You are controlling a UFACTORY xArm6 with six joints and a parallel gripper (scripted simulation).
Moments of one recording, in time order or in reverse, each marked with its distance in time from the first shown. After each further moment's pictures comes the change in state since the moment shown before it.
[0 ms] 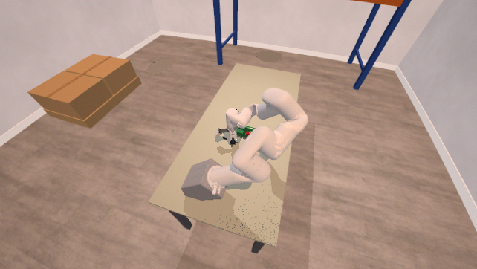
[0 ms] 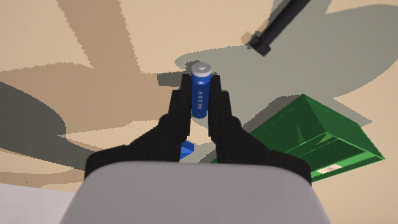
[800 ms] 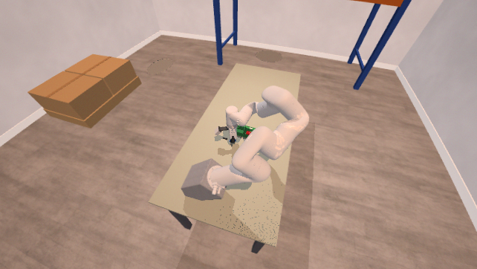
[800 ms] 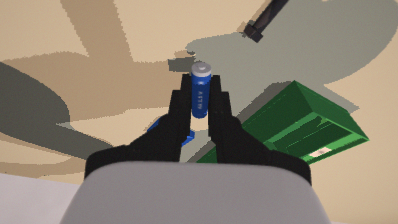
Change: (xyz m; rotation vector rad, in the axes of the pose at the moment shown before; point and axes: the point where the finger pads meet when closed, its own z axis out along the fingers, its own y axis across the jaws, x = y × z) arm 0.000 0.000 -0.019 -0.001 0.000 0.000
